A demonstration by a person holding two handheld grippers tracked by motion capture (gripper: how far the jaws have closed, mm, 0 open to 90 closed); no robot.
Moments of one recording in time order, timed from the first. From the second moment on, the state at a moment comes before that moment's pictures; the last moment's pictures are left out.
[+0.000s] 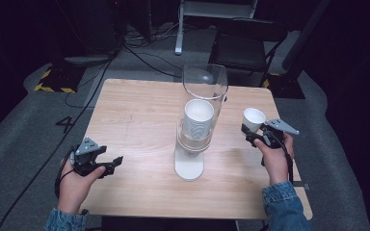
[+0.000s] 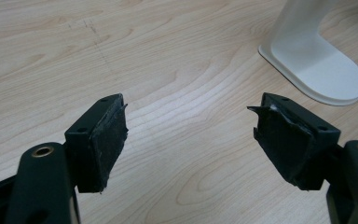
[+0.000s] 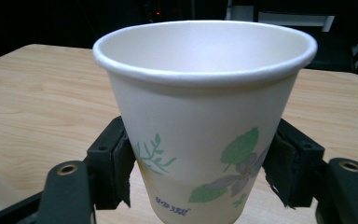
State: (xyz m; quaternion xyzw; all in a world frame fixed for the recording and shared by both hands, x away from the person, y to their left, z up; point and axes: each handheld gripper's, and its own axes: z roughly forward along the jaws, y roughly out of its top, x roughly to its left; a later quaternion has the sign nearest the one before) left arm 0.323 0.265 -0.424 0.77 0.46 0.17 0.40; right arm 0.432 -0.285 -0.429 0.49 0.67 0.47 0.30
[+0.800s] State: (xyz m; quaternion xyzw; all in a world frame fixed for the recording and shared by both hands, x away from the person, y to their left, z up) left arm 0.323 0.263 -0.428 0.78 0.46 0.16 0.40; right arm 0.469 -0.277 -0.479 0.50 0.73 0.40 0.25
